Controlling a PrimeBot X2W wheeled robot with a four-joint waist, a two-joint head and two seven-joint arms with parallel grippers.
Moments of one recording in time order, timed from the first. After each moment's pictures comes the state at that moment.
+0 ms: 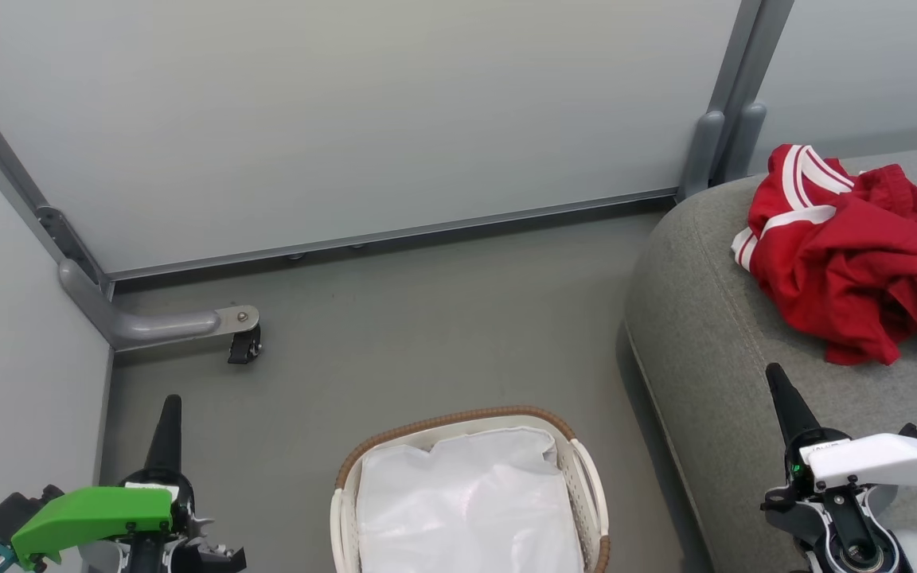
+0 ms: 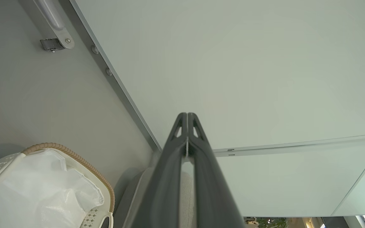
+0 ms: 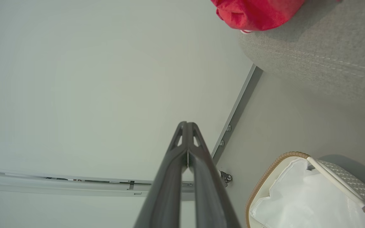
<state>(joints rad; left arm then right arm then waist) -0.07 0.05 0.08 0.27 -1.40 -0.13 0.05 -0.12 -0.05 -0.08 0.28 1.35 0.13 0.05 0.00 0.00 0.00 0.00</state>
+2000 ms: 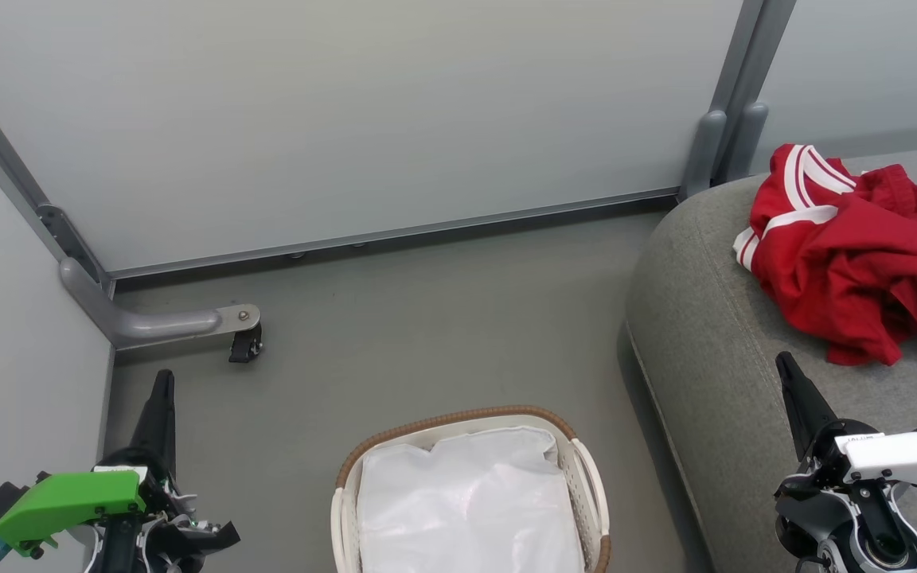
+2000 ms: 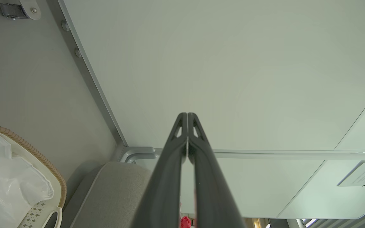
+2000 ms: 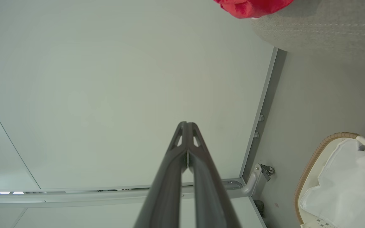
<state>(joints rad) -0.10 0.05 0.11 0.24 -1.61 -0.13 0.11 -0.11 -0.05 -0.11 0.25 1.61 0.13 0.12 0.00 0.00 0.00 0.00</state>
